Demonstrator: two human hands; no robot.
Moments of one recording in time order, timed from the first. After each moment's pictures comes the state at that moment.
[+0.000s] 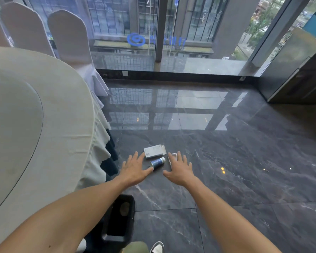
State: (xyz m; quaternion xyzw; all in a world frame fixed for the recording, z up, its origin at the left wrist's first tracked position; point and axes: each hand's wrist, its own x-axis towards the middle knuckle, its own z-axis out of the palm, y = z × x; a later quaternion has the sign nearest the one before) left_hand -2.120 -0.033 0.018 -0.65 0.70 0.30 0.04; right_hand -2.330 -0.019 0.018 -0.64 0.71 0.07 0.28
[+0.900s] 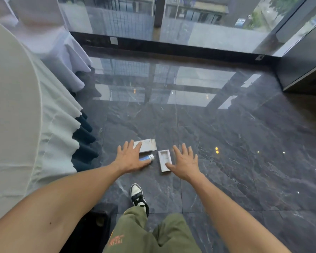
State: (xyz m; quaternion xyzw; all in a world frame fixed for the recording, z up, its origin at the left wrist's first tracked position) left_hand -2.225 -0.296 -0.078 -0.62 0.71 0.29 0.15; right_hand -2.466 -0.265 -0.064 -0.63 0.71 0.14 0.29
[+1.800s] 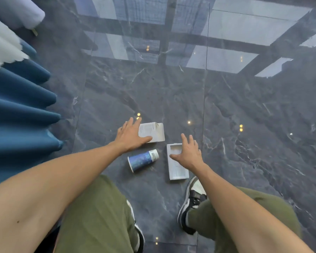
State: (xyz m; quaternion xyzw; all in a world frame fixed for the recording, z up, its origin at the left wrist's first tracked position) left_hand -2.283 -0.504 -0.564 -0.70 0.60 0.38 0.10; right_hand -2.527 -0.456 -0.575 -0.55 0.71 0.15 0.41
